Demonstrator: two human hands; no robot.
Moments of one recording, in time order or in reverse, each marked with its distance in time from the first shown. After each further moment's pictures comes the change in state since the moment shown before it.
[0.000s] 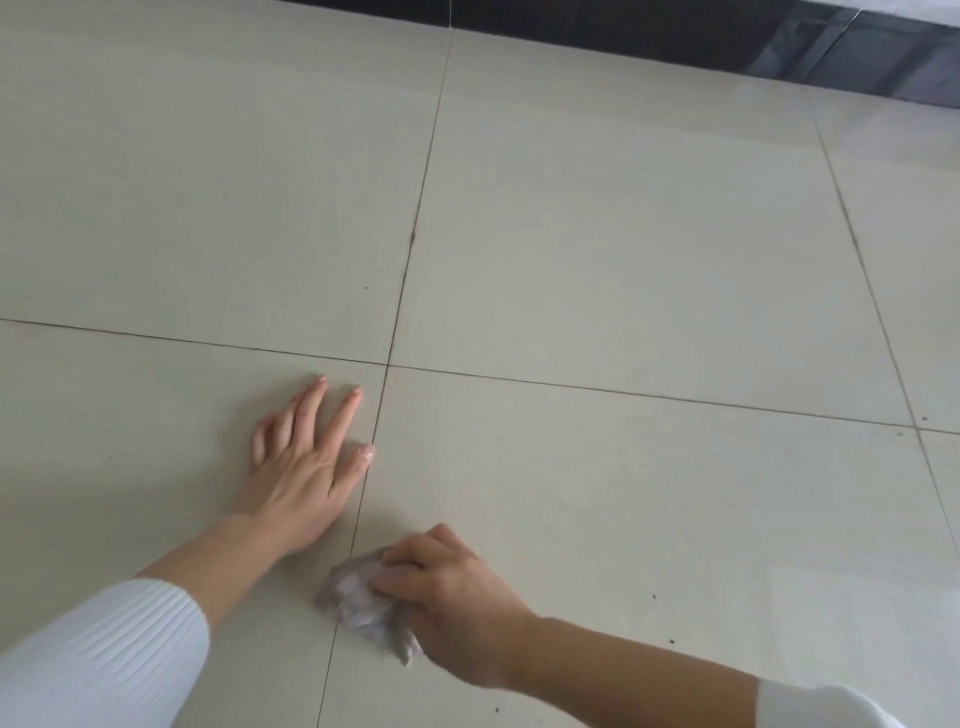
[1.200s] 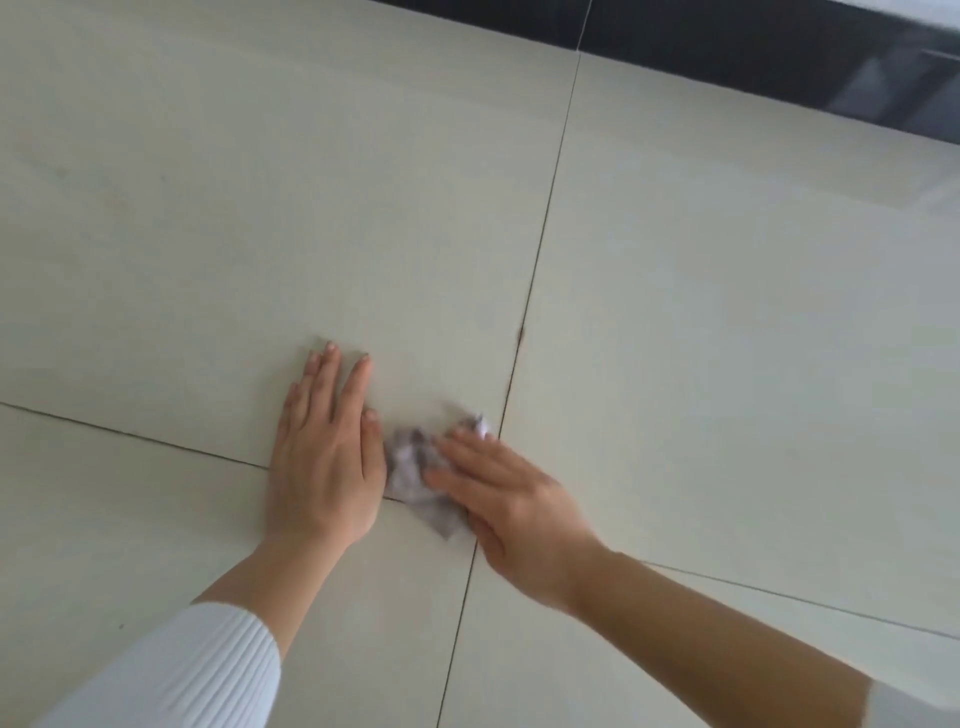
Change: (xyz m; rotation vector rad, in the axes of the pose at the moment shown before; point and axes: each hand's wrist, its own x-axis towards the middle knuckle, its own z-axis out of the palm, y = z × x) left_hand 0.139 -0.054 -0.023 -0.140 0.312 -0.180; right_hand 0.194 0.081 -0.076 -0.260 0.097 -0.150
